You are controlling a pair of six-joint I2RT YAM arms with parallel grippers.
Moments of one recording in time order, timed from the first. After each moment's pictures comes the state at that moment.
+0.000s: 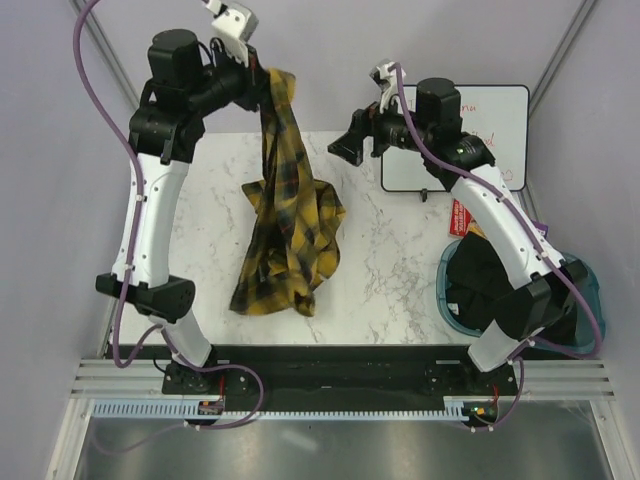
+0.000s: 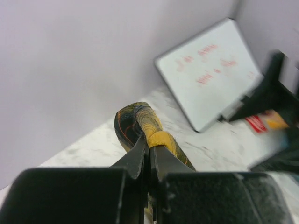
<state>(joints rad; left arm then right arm) -0.29 1.71 2.34 -0.77 0.47 0.09 0.44 1.66 1.85 -0.39 -0.58 0.10</state>
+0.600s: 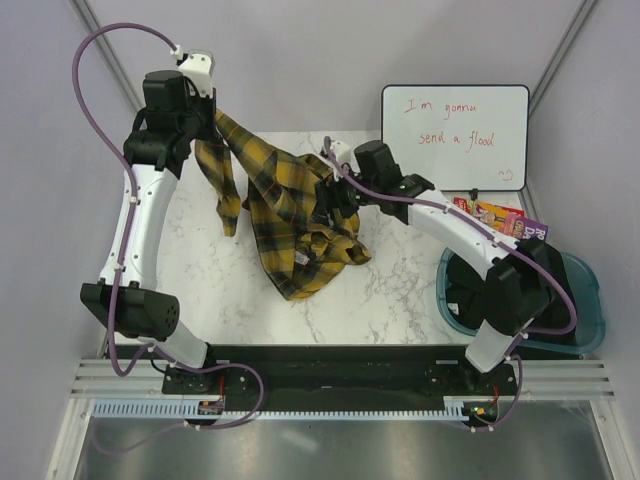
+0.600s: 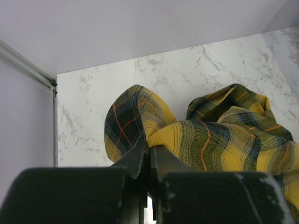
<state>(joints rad) -0.11 1.59 1.90 -0.66 0.00 0.12 0.60 1.71 1.47 -0.37 -0.47 0.10</state>
